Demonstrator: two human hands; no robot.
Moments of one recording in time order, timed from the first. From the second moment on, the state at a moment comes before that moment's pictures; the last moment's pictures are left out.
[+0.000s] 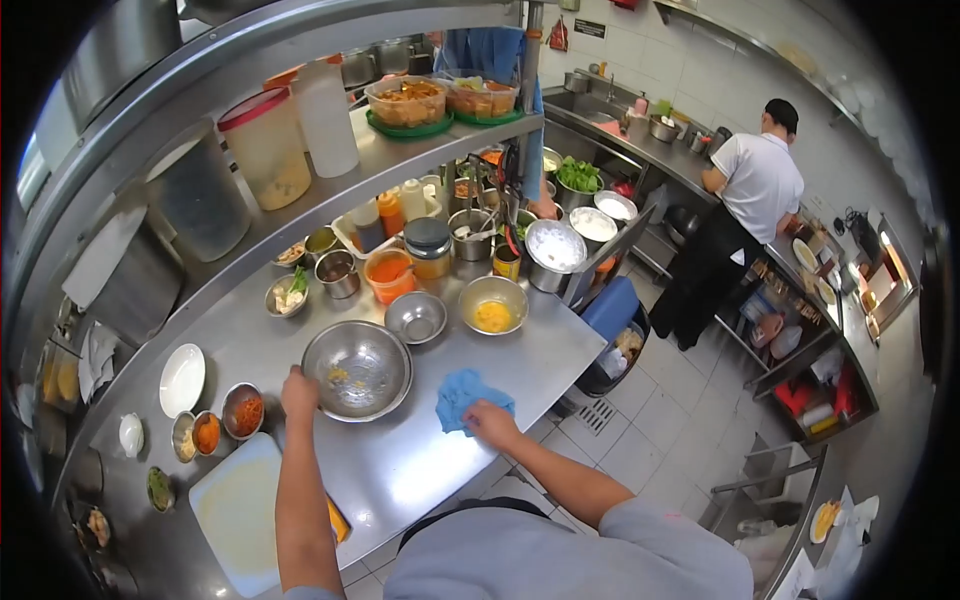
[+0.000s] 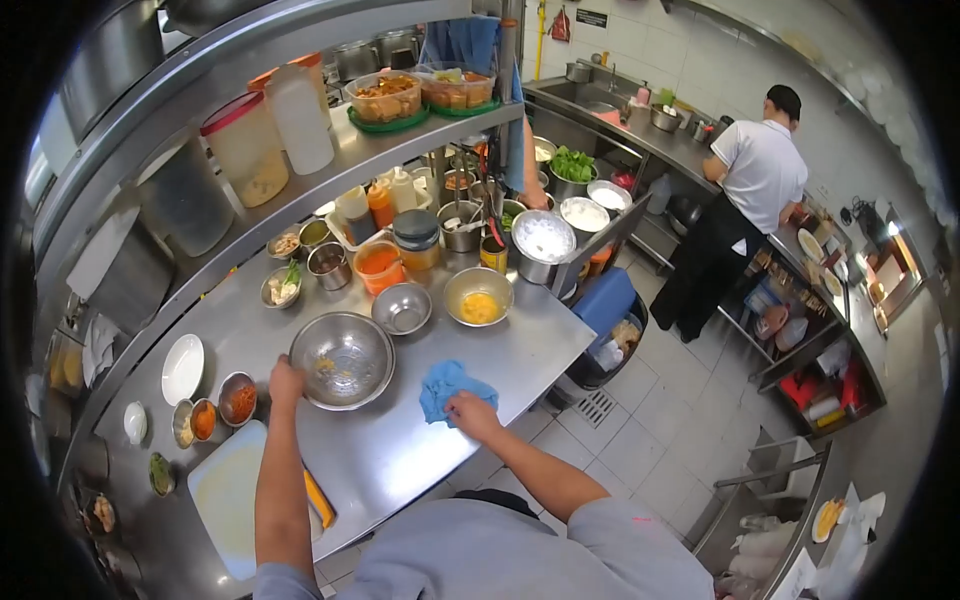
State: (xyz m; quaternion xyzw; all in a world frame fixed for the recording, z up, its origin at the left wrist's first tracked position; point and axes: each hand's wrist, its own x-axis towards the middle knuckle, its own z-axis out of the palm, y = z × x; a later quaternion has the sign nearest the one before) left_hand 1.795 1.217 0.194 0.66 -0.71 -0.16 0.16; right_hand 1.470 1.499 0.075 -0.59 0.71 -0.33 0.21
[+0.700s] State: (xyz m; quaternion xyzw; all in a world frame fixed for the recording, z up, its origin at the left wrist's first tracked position) left_hand 1.822 1.290 0.217 0.57 -0.62 -0.15 0.51; right_hand 1.486 1.464 0.068 -0.60 0.67 -0.36 0.25
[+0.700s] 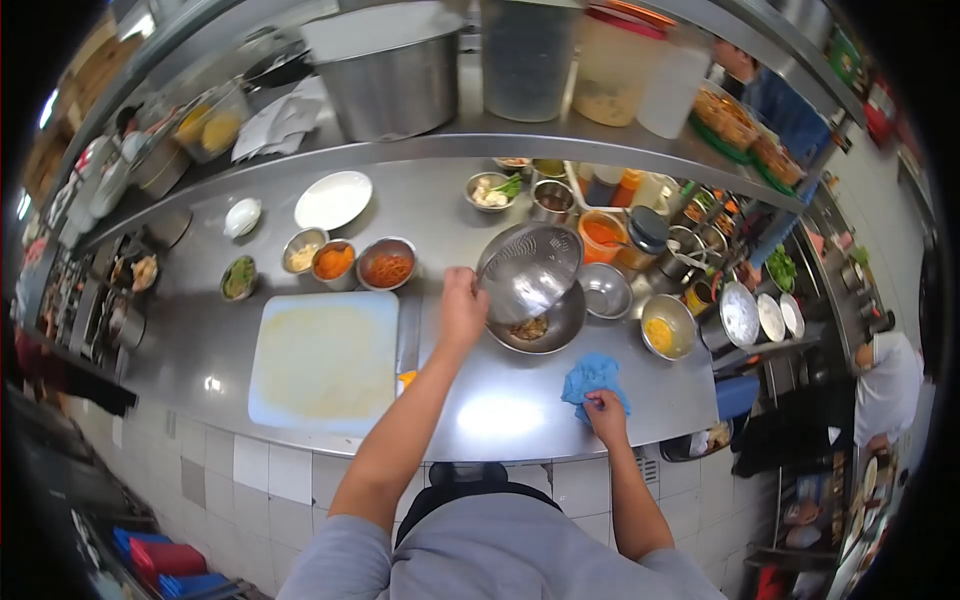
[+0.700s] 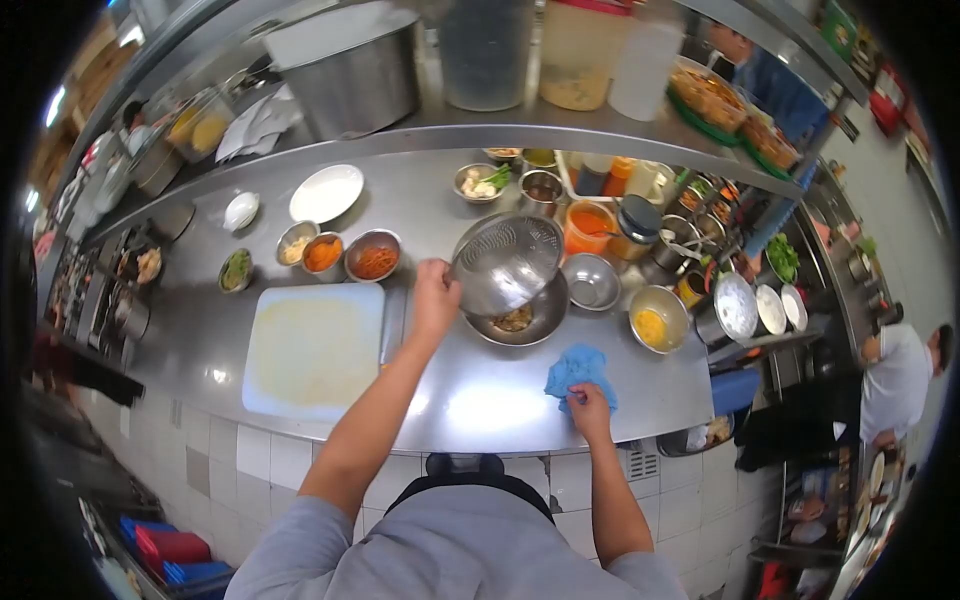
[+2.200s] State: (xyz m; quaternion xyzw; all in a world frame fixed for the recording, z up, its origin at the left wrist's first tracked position) left_hand 2.588 2.068 -0.100 0.75 0.03 -0.41 0.52; right_hand 2.237 1.682 0.001 -0.74 0.40 0.29 0.45
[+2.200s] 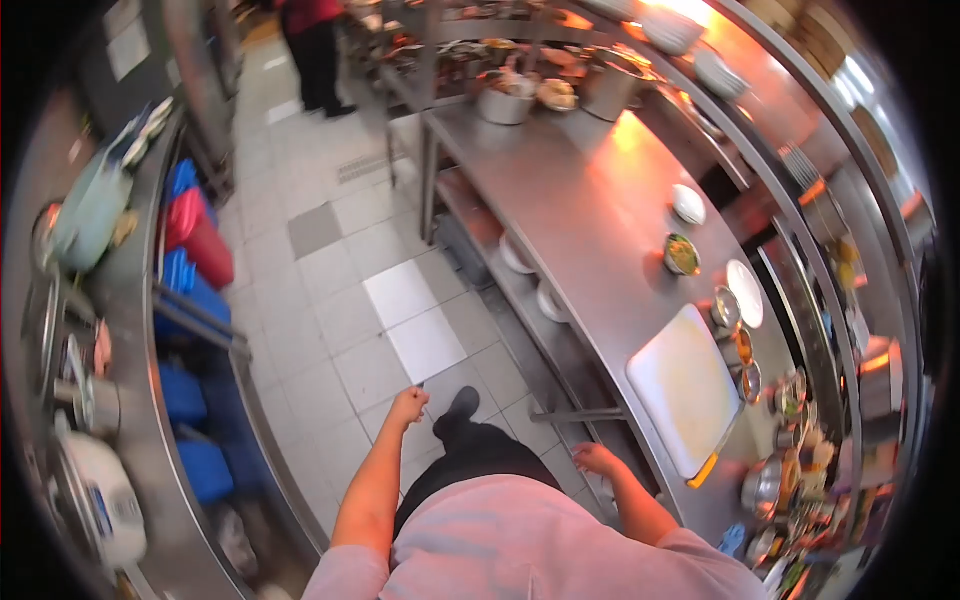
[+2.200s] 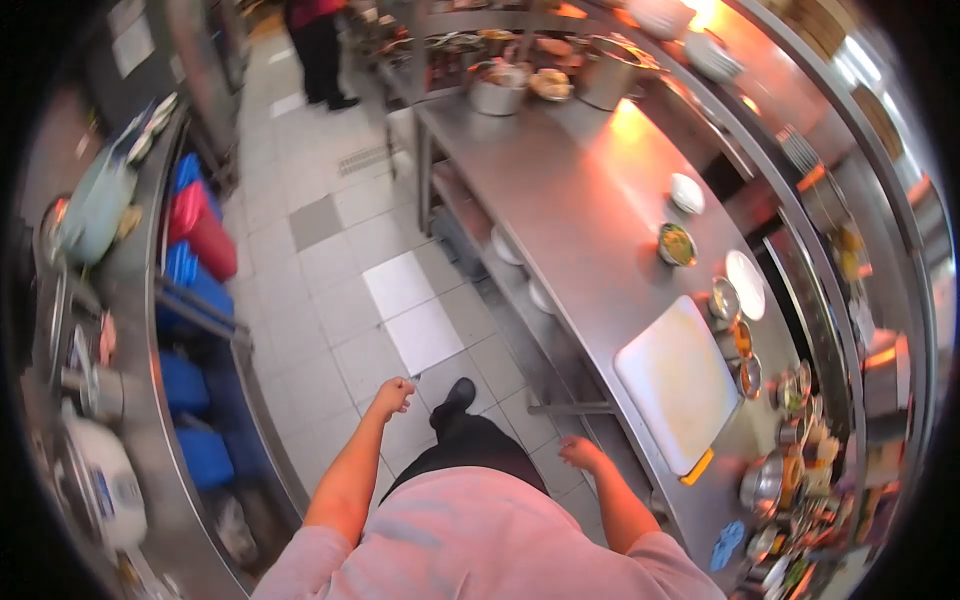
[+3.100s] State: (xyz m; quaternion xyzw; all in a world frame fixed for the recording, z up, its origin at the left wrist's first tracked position) left_hand 2.955 1.628 -0.161 0.68 -0.19 -0.62 0.34; right_hand 2.311 1.847 -0.026 -0.26 0.80 -0.11 0.52
